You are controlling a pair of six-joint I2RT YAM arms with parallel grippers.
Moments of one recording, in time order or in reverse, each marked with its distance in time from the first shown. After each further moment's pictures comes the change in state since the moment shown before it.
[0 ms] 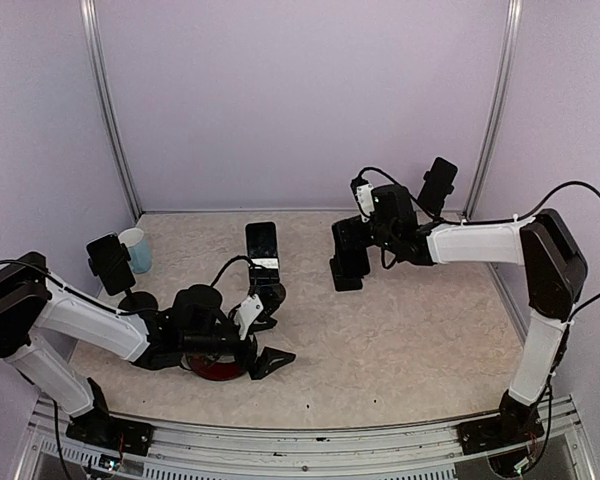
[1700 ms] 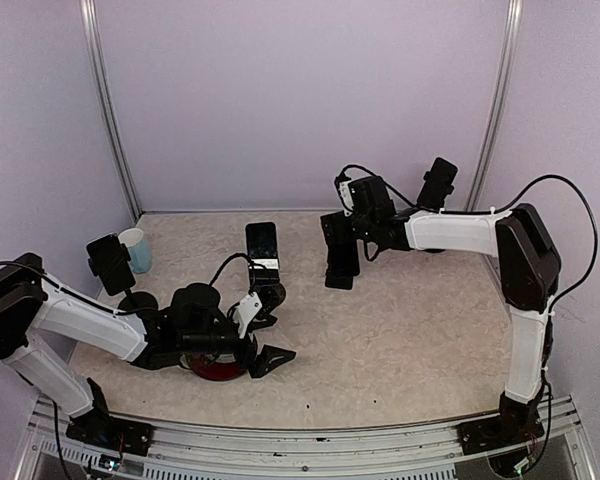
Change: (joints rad) left arm -0.001 -0.021 0.000 0.003 -0.005 0.000; right arm 0.016 0.179 0.278 -0.198 -0.023 0.085
